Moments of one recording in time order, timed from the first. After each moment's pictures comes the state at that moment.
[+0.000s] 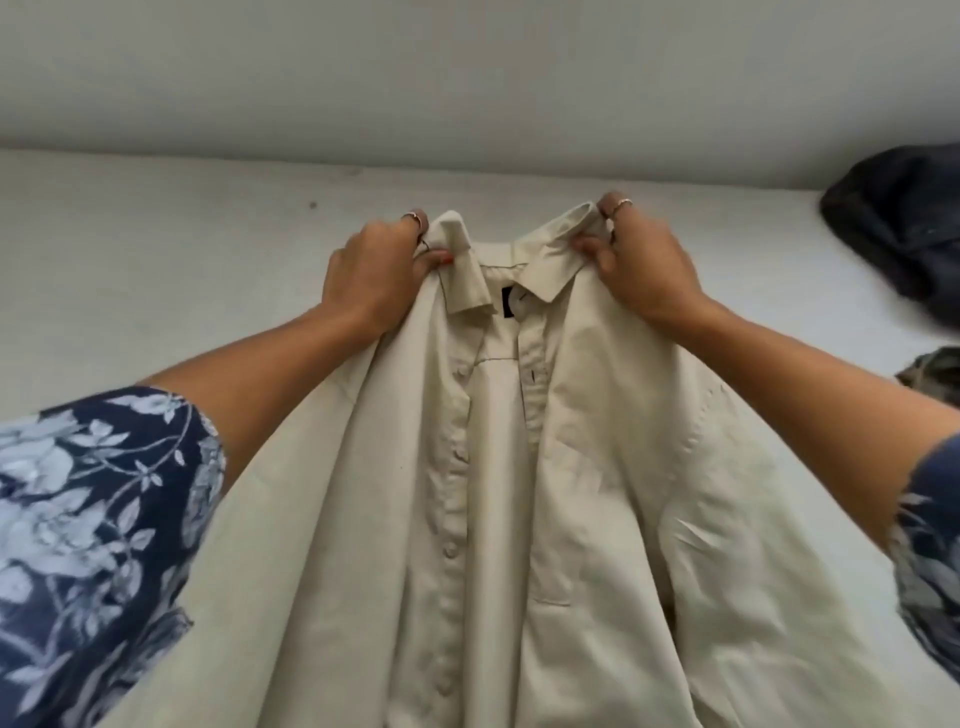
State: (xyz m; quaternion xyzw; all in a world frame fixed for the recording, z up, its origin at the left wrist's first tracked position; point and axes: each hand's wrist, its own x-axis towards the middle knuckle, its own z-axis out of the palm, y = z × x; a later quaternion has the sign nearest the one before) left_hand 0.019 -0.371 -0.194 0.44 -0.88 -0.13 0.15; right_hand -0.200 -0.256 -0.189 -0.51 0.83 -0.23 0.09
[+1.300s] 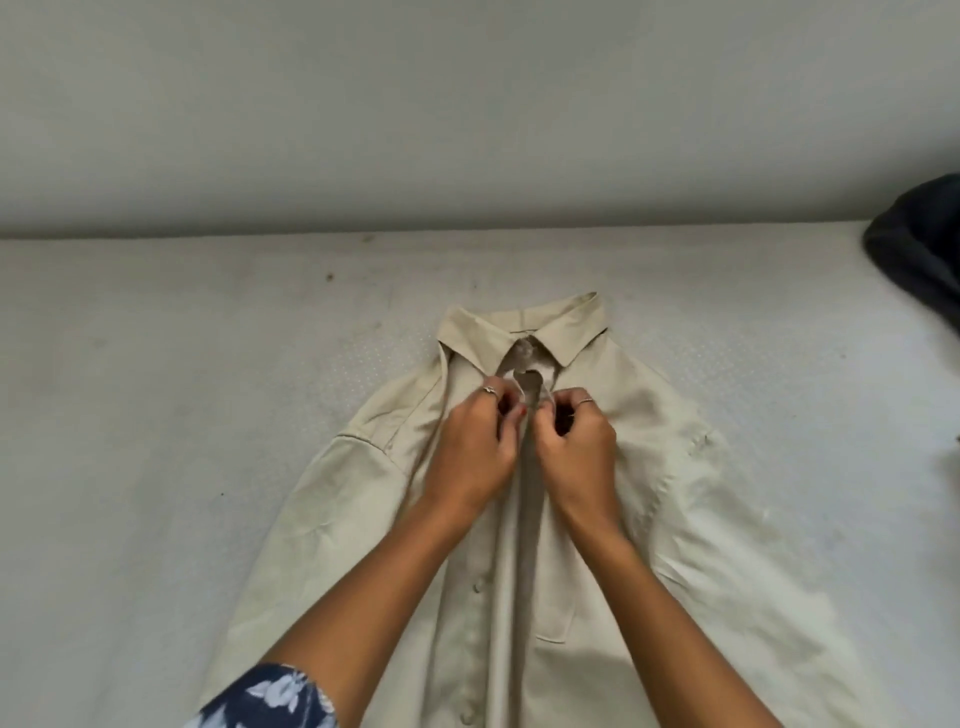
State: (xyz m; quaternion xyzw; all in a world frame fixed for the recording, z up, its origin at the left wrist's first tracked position) left_hand -0.014 -0.290 -0.245 0.42 -0.81 -0.35 0.20; right_hand -0.104 -0.229 -0.258 -0.28 0.80 -0.49 0.20
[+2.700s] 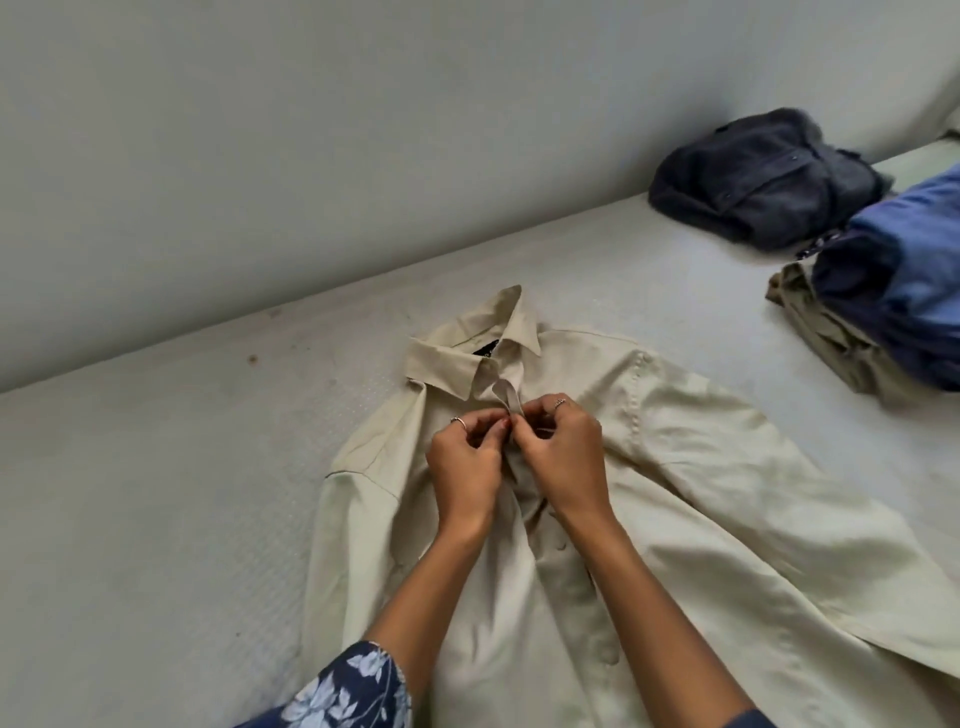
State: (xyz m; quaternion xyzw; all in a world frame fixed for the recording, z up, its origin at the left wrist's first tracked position) left_hand 0.025 -0.305 -0.270 0.36 -0.65 -0.62 0.24; right_hand -0.031 -0.230 -0.262 -0.18 0.84 -0.51 0.02
